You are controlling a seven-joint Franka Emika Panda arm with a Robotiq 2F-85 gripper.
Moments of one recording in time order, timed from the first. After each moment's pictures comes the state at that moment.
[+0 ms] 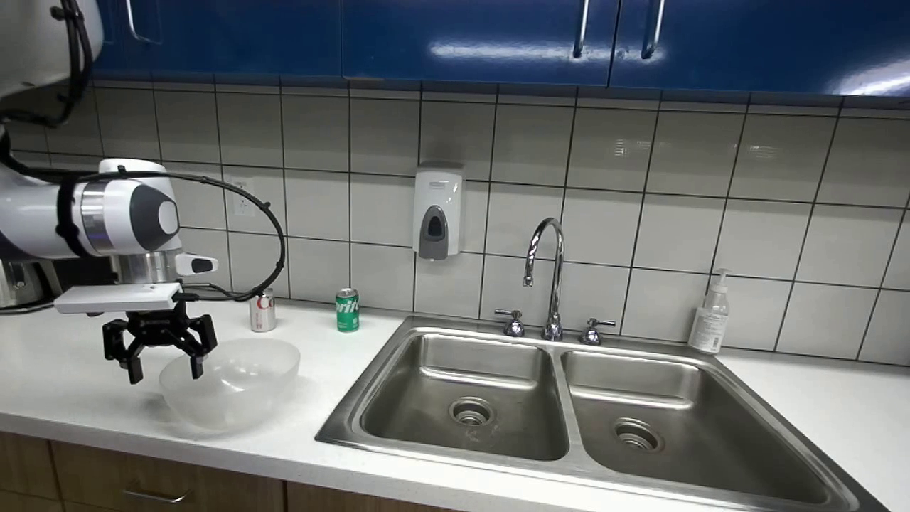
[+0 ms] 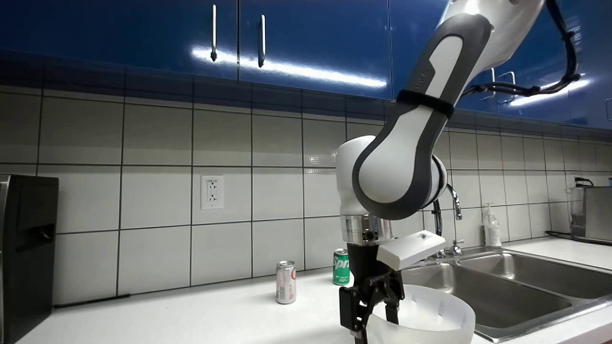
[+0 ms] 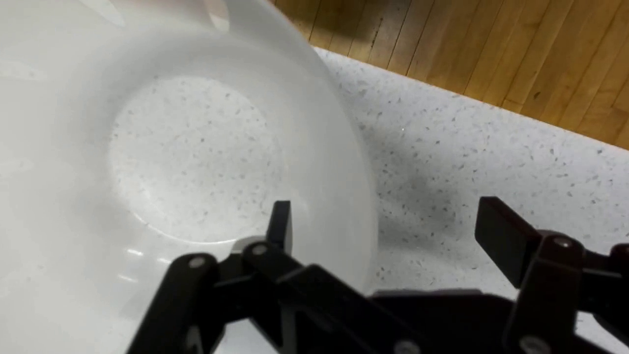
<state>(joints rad) 0.23 0.15 0.18 -2.51 -0.16 2.61 0.17</state>
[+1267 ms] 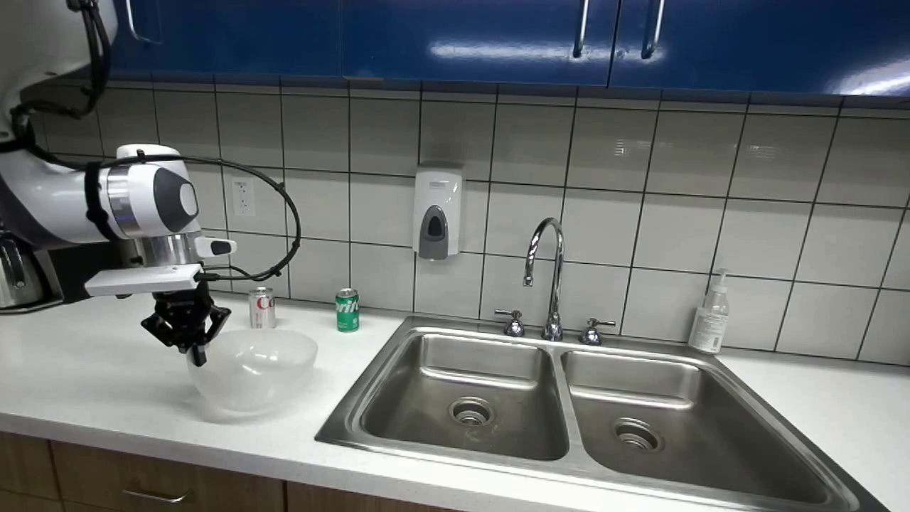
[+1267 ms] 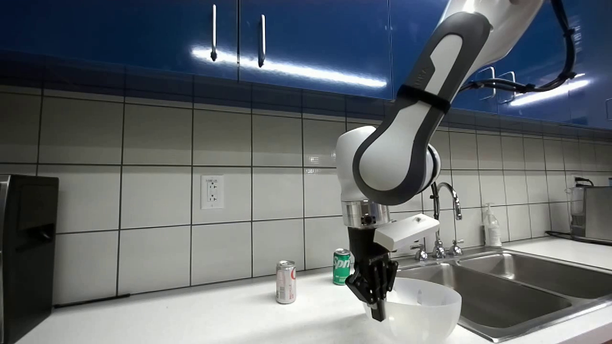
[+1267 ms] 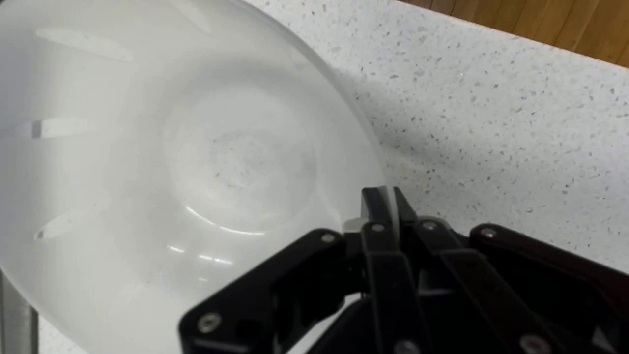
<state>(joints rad) 0.23 0.13 0.13 -2.46 -0.24 2.55 0.22</state>
